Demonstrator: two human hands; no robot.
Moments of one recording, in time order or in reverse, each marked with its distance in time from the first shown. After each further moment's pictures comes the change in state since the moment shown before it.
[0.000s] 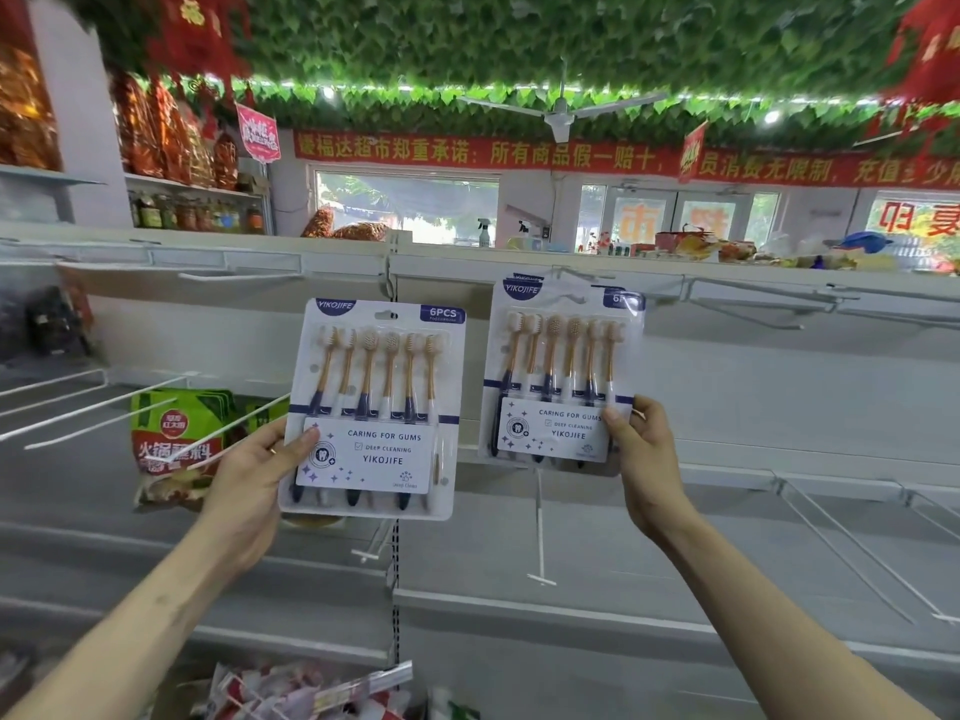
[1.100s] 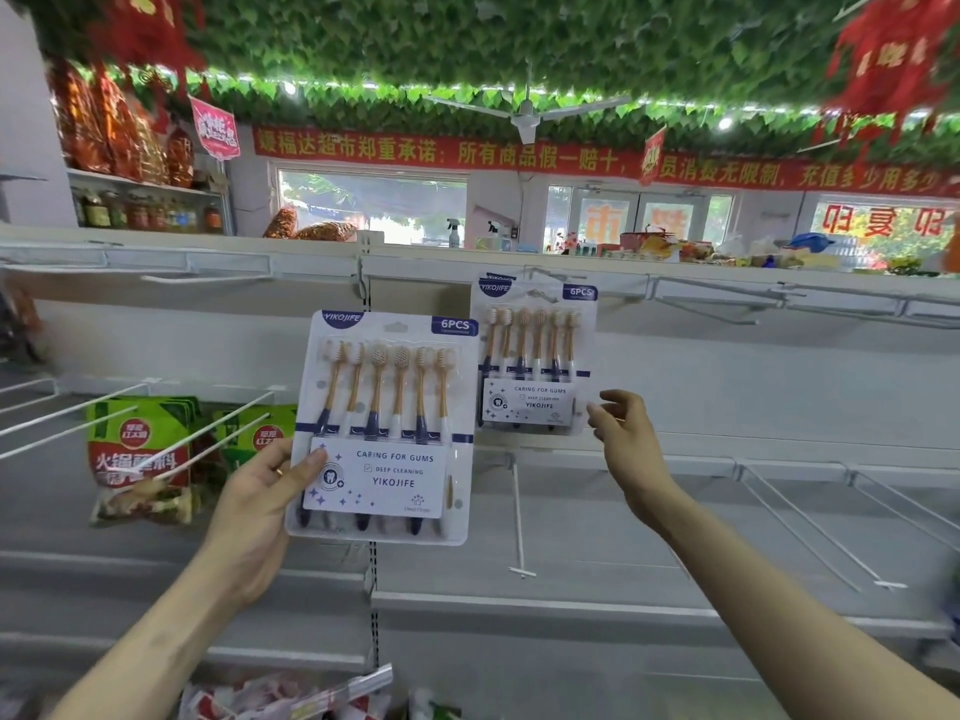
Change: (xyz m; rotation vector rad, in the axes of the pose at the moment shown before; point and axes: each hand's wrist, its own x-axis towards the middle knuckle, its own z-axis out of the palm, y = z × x) left_hand -0.023 -0.011 0.025 -0.033 -0.063 -0.034; right_hand 0.011 -0.002 -0.018 -0.310 0.011 0.004
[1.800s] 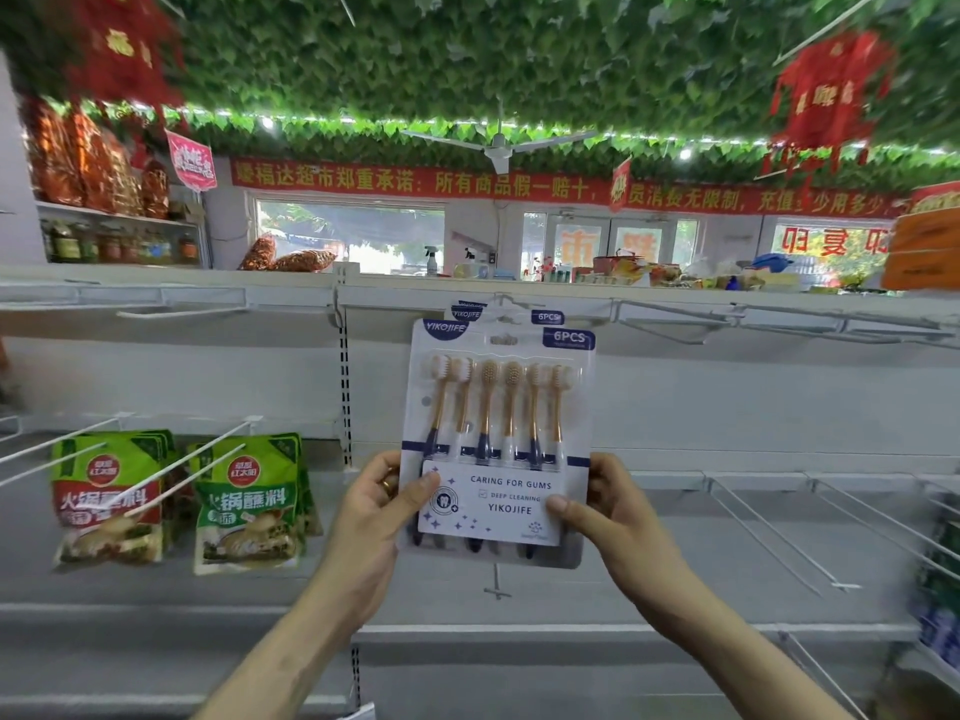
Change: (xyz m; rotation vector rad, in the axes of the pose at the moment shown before) left_hand -0.028 -0.016 0.116 -0.056 -0.184 0.012; right_hand -0.113 -0.031 -0.034 0.078 -0.261 -0.082
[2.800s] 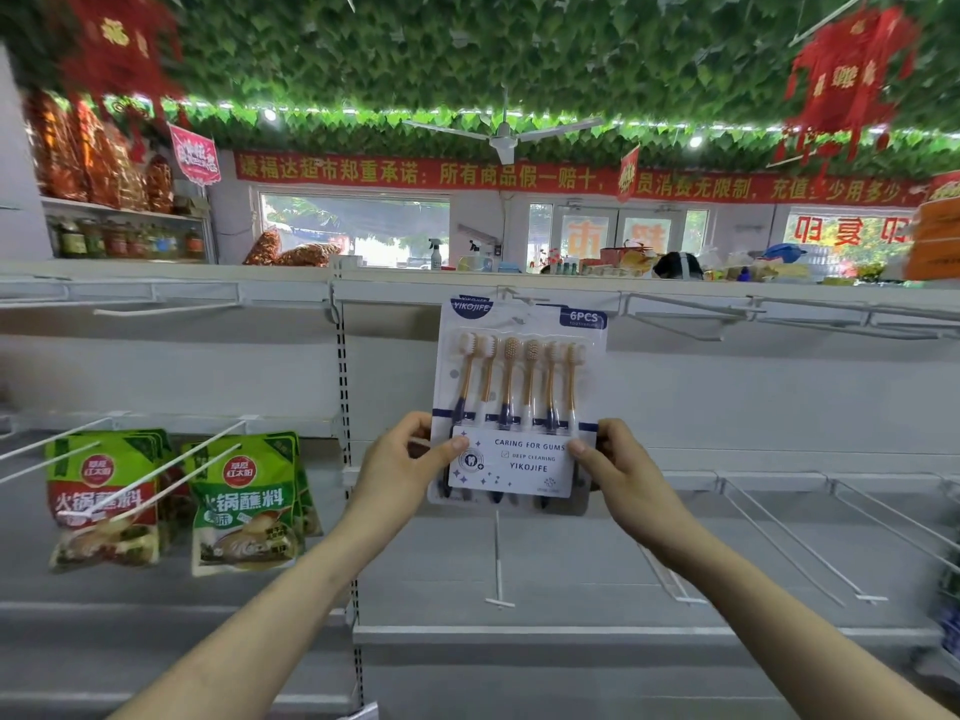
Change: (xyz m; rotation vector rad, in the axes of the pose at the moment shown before) left_hand 0.072 -0.007 0.008 0.670 -0.001 0.066; right_hand 0.070 0.013 -0.021 -0.302 0.075 -0.022
